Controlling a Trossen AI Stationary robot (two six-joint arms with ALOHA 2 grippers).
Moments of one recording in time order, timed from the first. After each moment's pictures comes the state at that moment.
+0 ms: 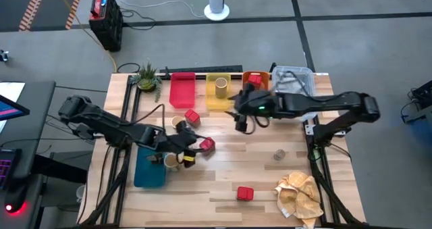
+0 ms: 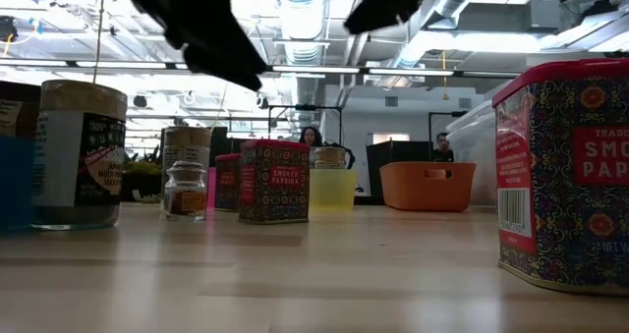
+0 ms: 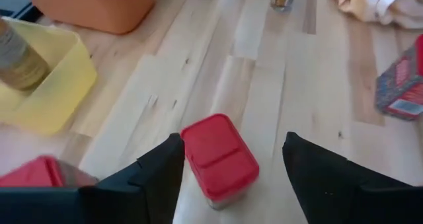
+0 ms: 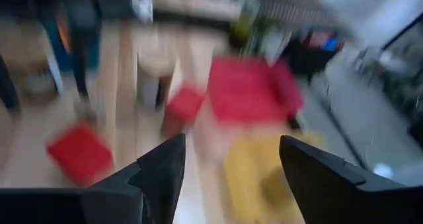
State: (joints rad) left arm -0.27 1.38 0.90 -0.17 -0.45 -0.32; right arm -0.03 1.34 1.14 -0.22 0.32 -0.17
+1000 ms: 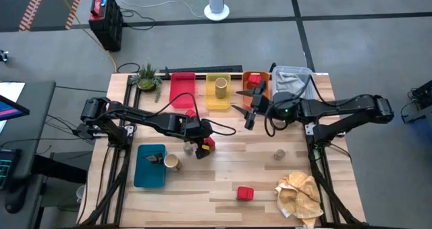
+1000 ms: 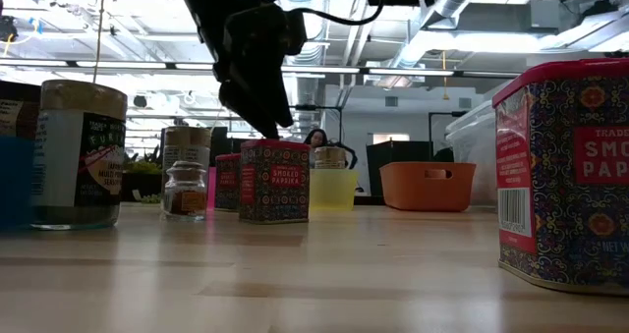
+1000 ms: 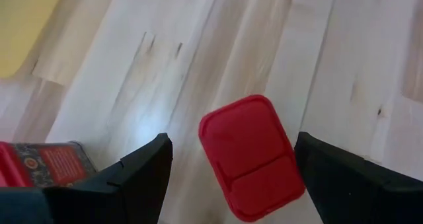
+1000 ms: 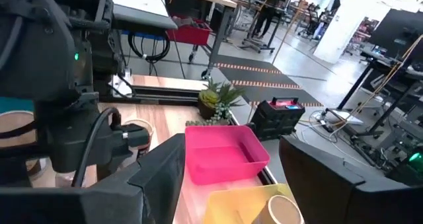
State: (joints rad) left arm -0.07 1.64 1.18 -0.50 -0.16 -0.38; right arm 0.02 1.18 0.94 0.07 0.43 -0.23
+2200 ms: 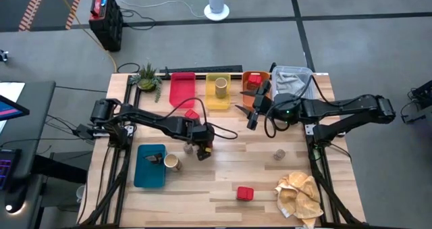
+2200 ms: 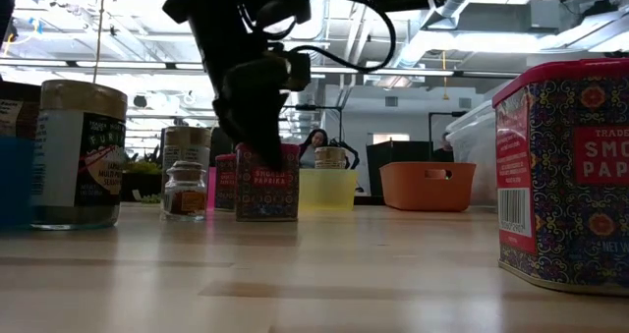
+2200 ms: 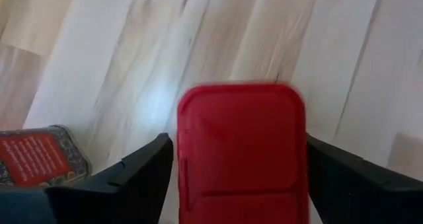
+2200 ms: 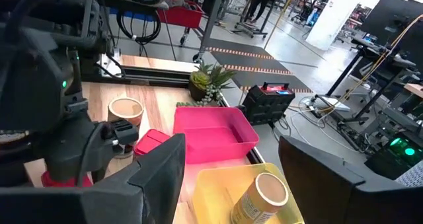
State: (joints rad) left arm -0.07 1.75 1.17 -0.52 -0.16 -0.35; right arm 0.03 1.14 0.94 -0.03 0.49 -0.22
